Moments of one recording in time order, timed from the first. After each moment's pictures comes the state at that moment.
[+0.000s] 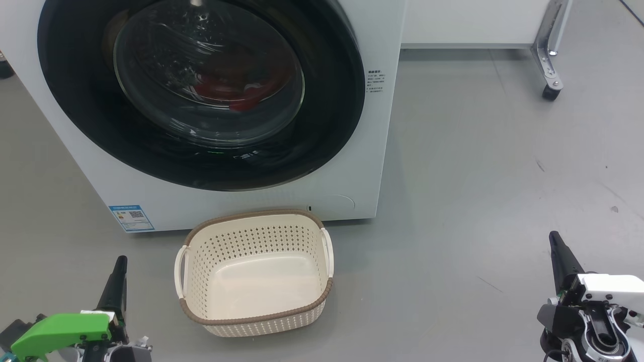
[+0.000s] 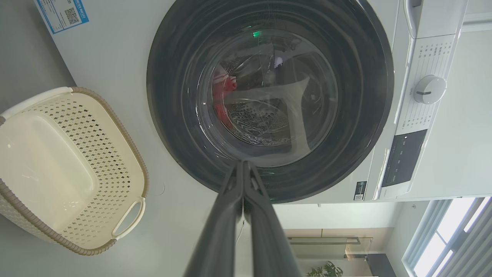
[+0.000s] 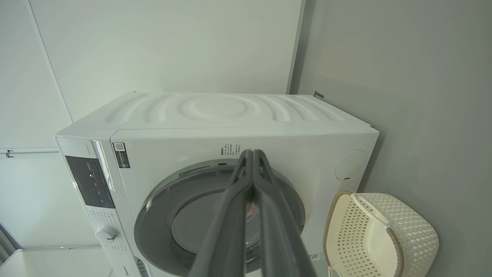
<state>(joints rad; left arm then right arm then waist) -0.05 0.06 0.05 0.27 -1.65 -0.12 0.08 -0.05 -0.07 -0.08 0.27 1.66 0.12 0.07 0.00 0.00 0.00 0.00</state>
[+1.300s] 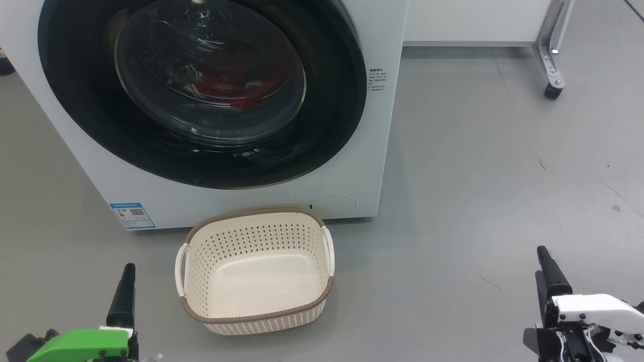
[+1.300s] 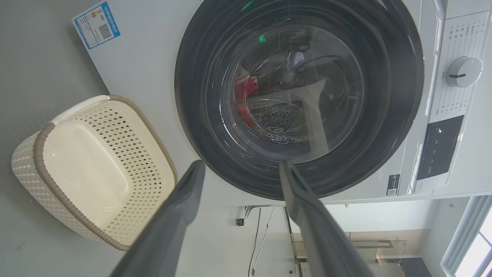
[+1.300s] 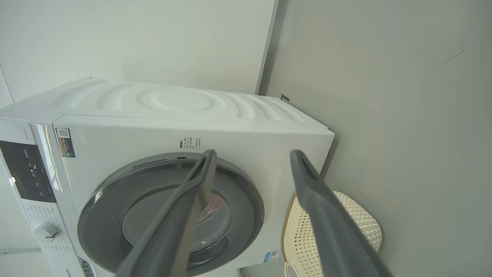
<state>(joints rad) 0.00 0.04 0.01 0.28 -1.56 -0.12 0.01 -0.02 -0.05 -0.03 0.33 1.55 0.12 -0.01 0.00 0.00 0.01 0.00</state>
